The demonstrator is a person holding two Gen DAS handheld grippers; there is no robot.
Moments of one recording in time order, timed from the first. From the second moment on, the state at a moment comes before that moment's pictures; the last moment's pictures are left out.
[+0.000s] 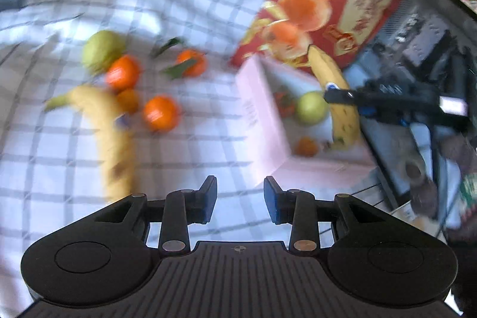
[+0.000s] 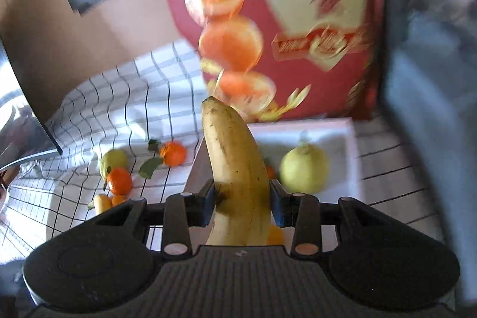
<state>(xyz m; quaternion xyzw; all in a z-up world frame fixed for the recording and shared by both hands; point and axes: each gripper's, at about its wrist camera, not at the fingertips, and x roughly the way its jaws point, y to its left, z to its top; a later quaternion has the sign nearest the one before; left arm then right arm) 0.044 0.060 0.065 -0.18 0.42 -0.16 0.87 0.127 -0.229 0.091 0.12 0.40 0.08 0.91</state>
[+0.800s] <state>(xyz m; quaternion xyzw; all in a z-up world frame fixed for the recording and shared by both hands) 0.022 0.110 0.040 -0.19 0.44 -0.05 0.88 0.130 -0.185 0.056 0.01 0.41 0.07 0.91</state>
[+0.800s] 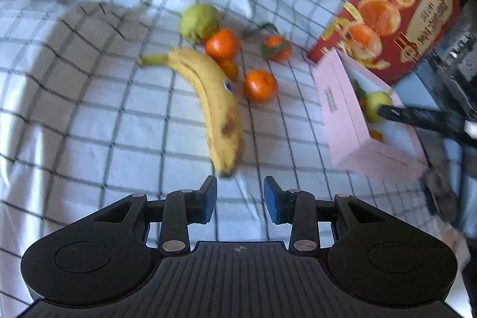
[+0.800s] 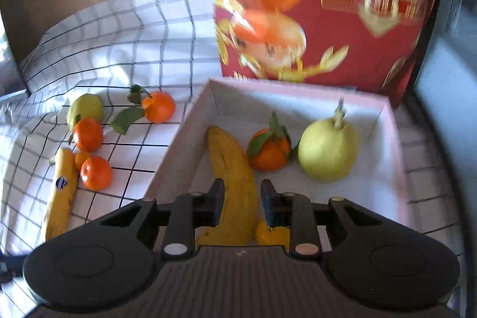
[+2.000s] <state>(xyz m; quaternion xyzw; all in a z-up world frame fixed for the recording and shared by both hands) 0.261 0.006 0.033 -0.01 0.39 -0.06 0.92 -0.032 -0.134 0.054 -0.02 0.33 0.10 0.94</state>
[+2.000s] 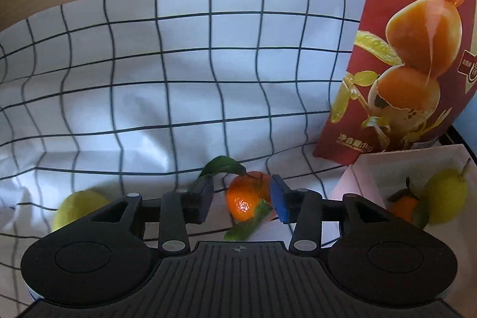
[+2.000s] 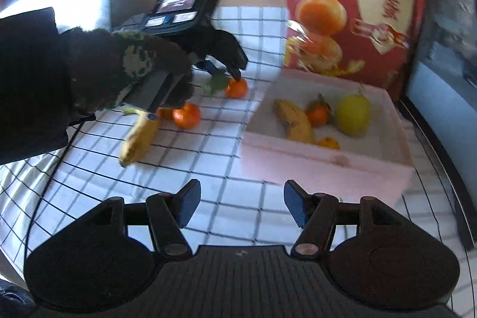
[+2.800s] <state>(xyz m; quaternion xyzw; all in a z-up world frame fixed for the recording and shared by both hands) 0.212 0.022 0.048 -0.08 0.40 -0.15 0.90 -0.038 -0.167 0.027 0.04 0.39 0.08 0.92</state>
